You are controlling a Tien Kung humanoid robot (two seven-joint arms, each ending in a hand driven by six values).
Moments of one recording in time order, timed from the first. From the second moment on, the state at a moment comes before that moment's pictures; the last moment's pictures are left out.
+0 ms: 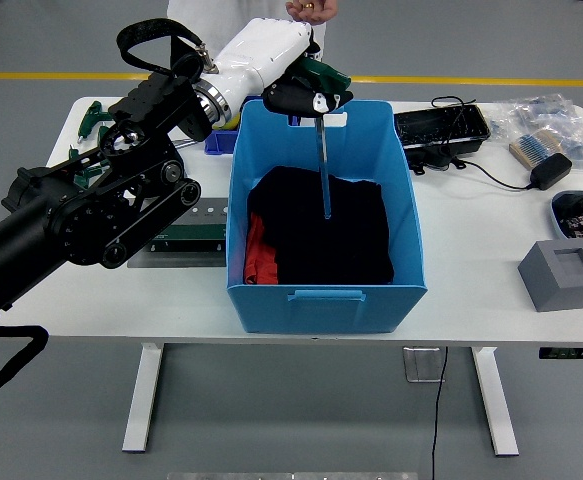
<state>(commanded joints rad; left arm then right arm) -1.02 0.13 -0.65 -1.01 1.87 0.14 0.05 0.18 -0.18 0.34 0.18 -0.44 -0.07 -0.09</state>
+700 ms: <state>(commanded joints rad) -1.01 0.07 -0.39 -0.89 1.65 0.03 0.03 0.19 -0.19 0.40 0.18 -0.50 -0.06 -0.10</state>
